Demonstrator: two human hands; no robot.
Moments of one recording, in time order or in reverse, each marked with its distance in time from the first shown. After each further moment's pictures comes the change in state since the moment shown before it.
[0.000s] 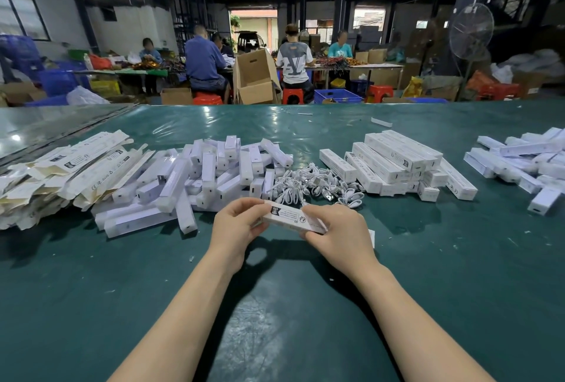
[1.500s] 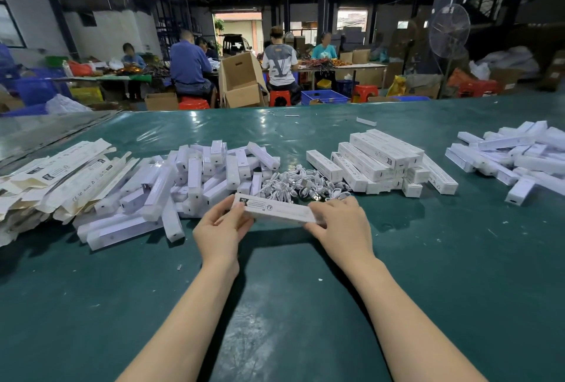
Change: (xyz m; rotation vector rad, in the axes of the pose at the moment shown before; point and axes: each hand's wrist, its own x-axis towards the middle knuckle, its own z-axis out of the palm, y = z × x) left_hand 0.000 -0.010 0.008 -0.201 0.234 0.112; right_hand 0.007 0.023 -0.003 -0.357 -0.069 0.141
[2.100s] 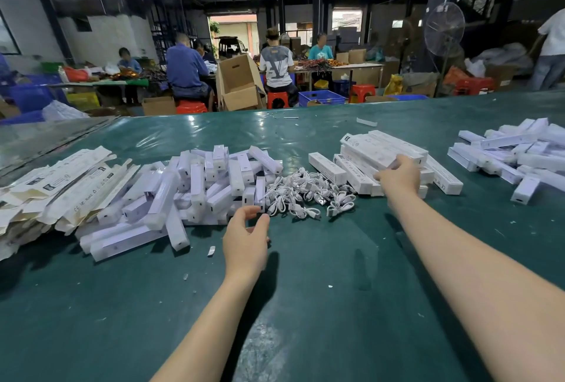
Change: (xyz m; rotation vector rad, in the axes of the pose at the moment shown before) left_hand 0.000 -0.017 0.007 0.539 -0.154 0.182; right_hand 0.083 0.068 -0.032 0.689 0.289 0.782
